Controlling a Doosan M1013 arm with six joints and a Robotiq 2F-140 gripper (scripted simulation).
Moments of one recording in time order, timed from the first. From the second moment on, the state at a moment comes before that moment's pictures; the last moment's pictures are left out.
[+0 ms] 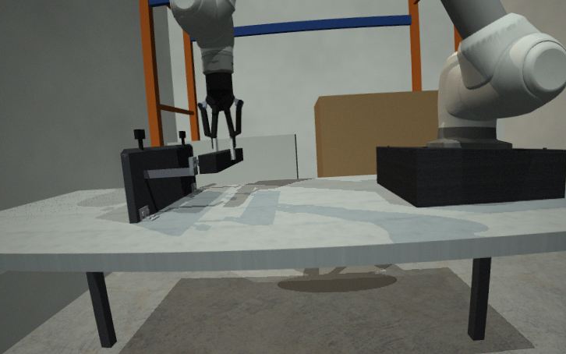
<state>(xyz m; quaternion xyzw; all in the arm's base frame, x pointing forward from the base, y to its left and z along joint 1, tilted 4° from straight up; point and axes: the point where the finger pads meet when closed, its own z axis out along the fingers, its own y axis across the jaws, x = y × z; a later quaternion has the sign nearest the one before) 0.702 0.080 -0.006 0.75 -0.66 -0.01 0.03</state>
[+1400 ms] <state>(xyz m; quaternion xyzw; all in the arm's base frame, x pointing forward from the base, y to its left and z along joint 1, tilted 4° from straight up) 0.711 0.080 -0.002 0.75 -0.66 -0.01 0.03</state>
